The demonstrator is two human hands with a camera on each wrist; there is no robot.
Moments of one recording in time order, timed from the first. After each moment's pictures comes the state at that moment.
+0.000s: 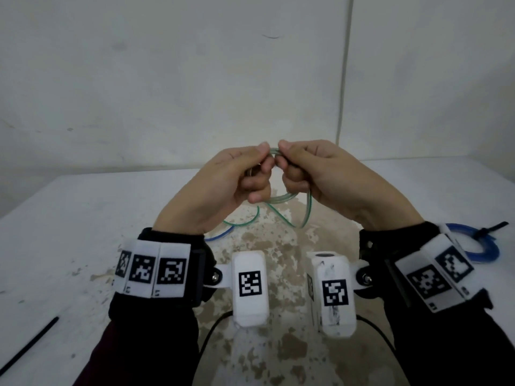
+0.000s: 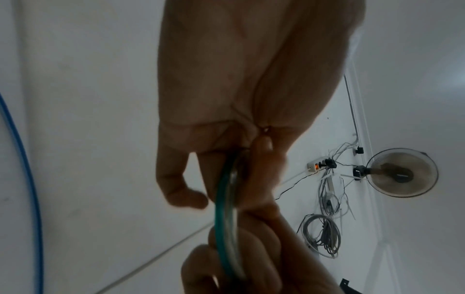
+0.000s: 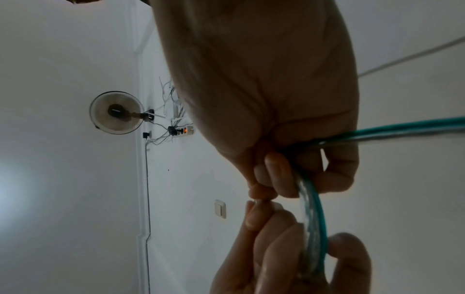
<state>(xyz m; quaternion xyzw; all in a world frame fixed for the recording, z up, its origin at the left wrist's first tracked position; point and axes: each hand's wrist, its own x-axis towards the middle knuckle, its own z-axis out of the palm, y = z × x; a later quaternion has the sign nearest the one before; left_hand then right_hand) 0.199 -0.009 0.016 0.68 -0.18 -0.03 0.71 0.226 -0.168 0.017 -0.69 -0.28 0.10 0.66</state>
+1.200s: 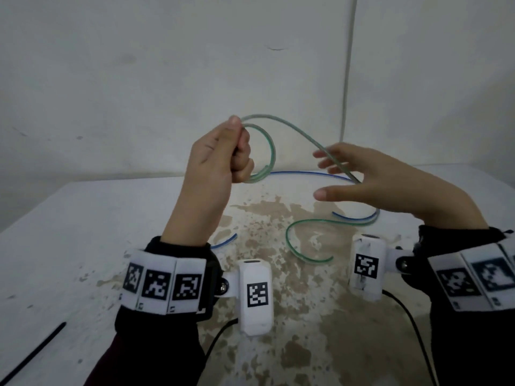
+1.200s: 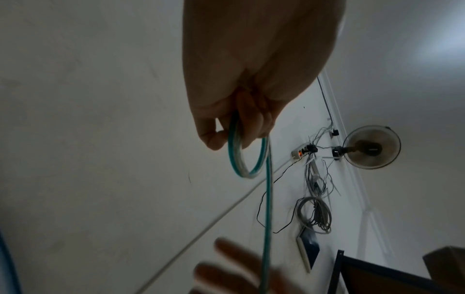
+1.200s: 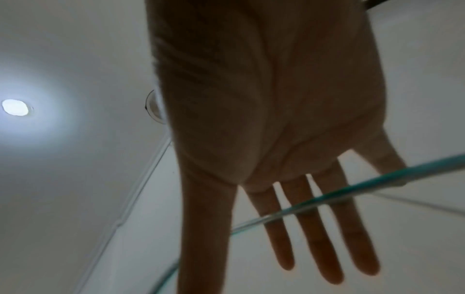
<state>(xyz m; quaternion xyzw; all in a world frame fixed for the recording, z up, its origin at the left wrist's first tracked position) 0.200 -0.008 0.024 0.63 -0.20 0.20 0.72 0.232 -0.231 0.028 -0.91 -0.23 0.01 0.35</state>
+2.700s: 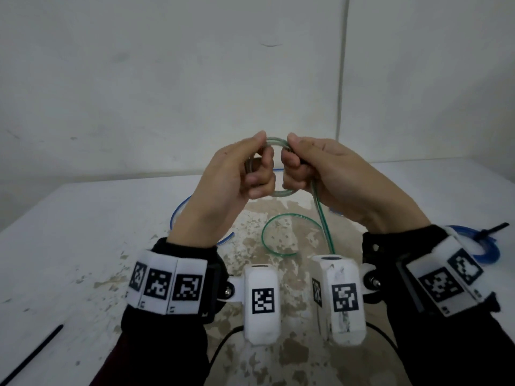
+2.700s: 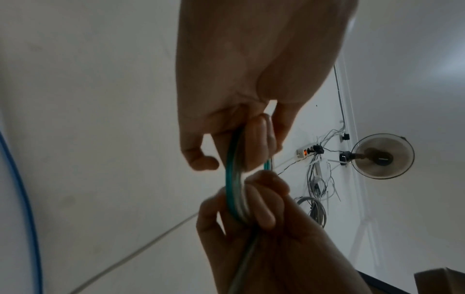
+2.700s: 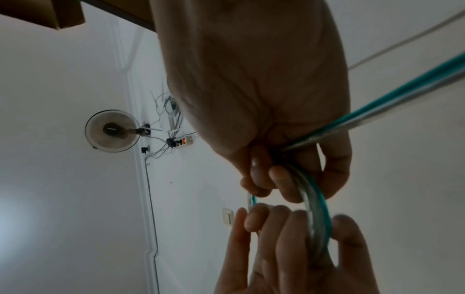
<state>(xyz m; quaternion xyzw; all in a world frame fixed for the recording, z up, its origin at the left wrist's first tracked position) 0.197 -0.020 0.023 0.64 -0.18 0.01 0.75 0.222 -0.174 0.025 -0.65 -0.28 0.11 0.70</state>
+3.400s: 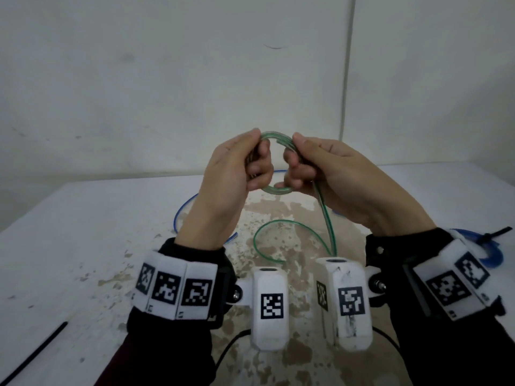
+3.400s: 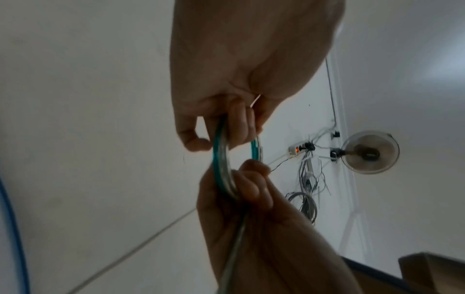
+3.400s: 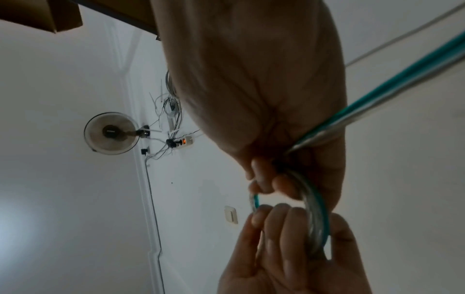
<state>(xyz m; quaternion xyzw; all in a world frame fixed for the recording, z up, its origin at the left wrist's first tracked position) 0.194 -0.022 0.028 0.61 -0.16 0.07 0.77 0.219 -0.170 0.028 -0.63 -0.26 0.12 0.72</state>
